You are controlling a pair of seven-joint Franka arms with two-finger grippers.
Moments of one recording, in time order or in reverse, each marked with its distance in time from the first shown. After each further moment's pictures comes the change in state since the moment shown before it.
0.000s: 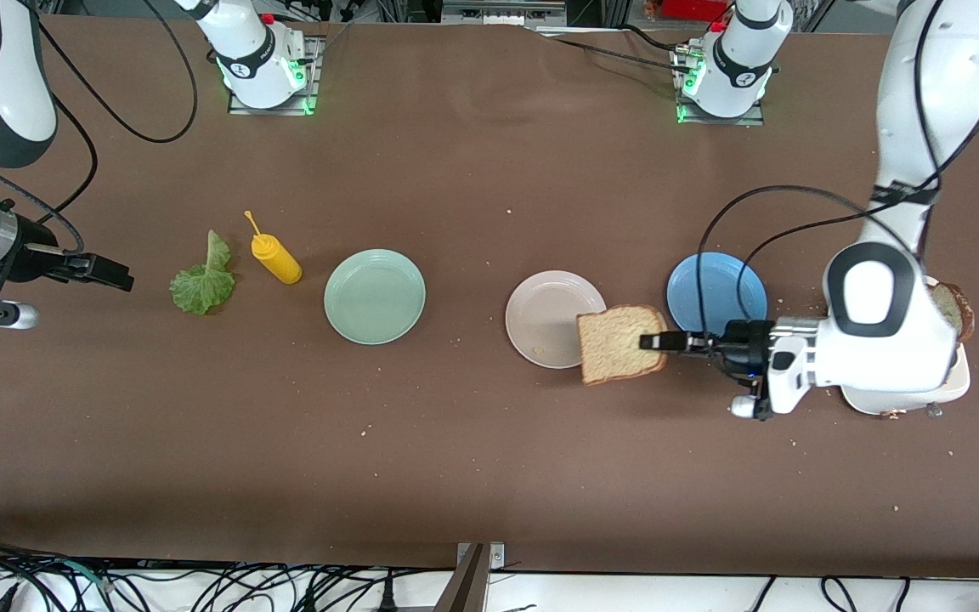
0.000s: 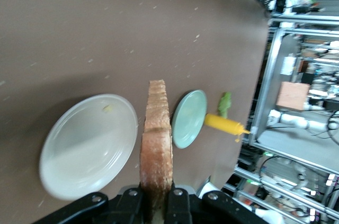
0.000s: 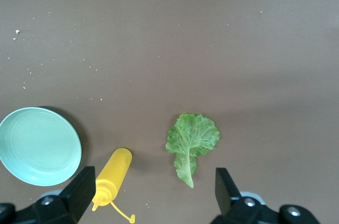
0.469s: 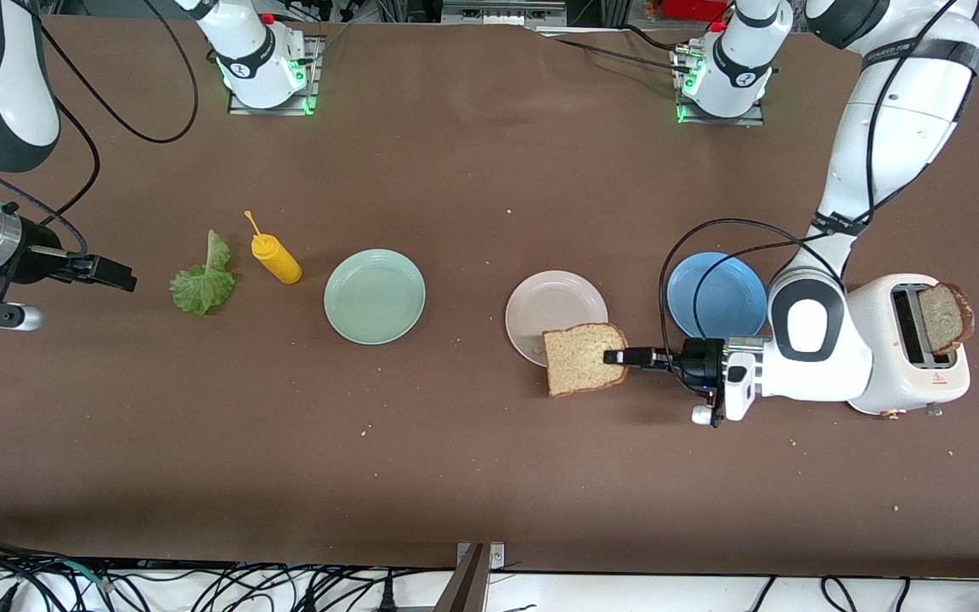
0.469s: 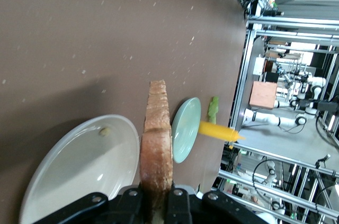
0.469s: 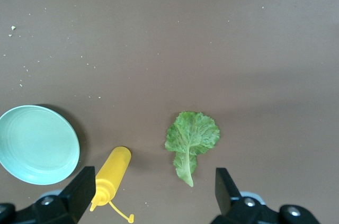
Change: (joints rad) left arm -0.019 0.112 0.002 -0.069 -0.107 0.056 0.204; right arm -0.001 0.010 -0.001 -0.005 0.000 -0.001 -0.010
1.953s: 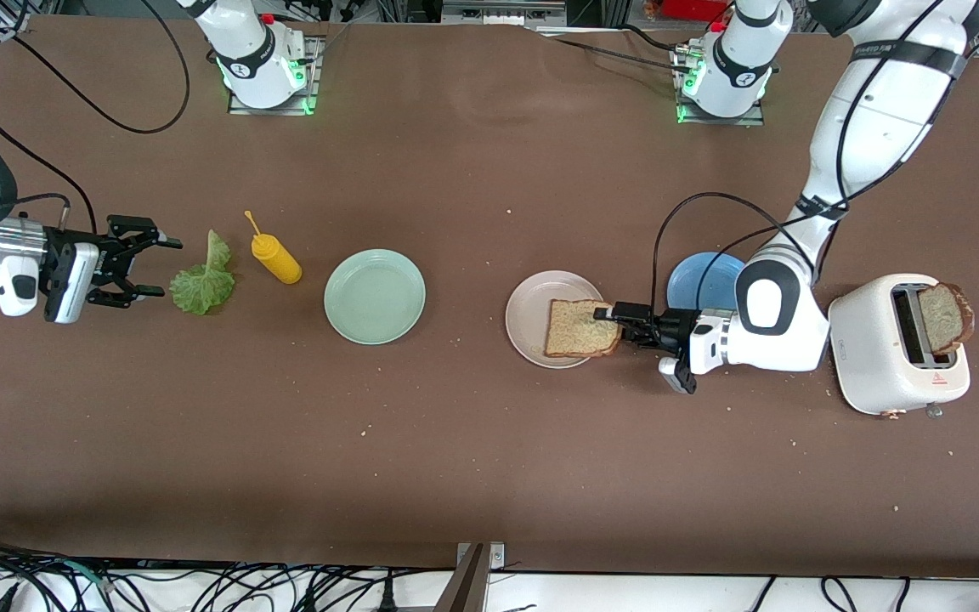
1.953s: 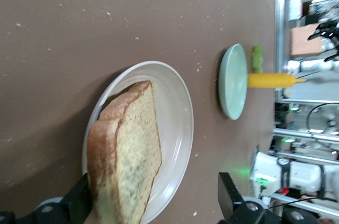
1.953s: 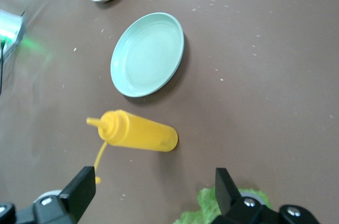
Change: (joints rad) left arm -0.018 -0.096 -0.002 -0.189 0.171 0.097 0.243; right arm -0.156 0.065 -0.080 -0.313 0.594 0.038 -1.576
